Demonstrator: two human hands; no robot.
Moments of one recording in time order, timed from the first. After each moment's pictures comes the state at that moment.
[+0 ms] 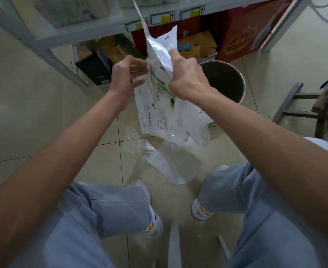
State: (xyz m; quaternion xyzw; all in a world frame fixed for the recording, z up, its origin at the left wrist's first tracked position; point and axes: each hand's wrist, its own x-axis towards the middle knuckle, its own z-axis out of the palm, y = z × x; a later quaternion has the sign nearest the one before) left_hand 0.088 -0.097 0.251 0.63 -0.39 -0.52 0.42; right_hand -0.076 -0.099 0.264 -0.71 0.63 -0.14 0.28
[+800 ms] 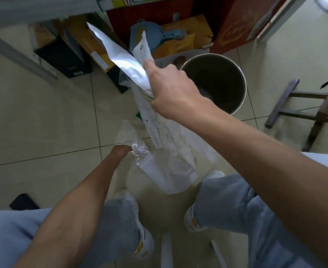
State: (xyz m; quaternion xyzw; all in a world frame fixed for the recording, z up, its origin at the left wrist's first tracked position) left_hand 0.145 -0.027 -0.047 0.81 -0.19 -0.56 0.04; right_hand -0.053 -0.120 0.232 -0.77 0.60 -0.01 0.22
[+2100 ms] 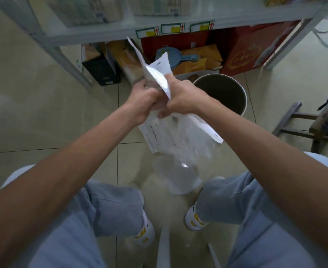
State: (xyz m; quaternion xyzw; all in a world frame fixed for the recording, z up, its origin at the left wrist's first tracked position) left_hand 0.070 -0.076 0.244 0.63 -0.33 -0.59 0.38; right_hand -0.066 -0.098 0.268 -0.75 0.55 0.01 0.37
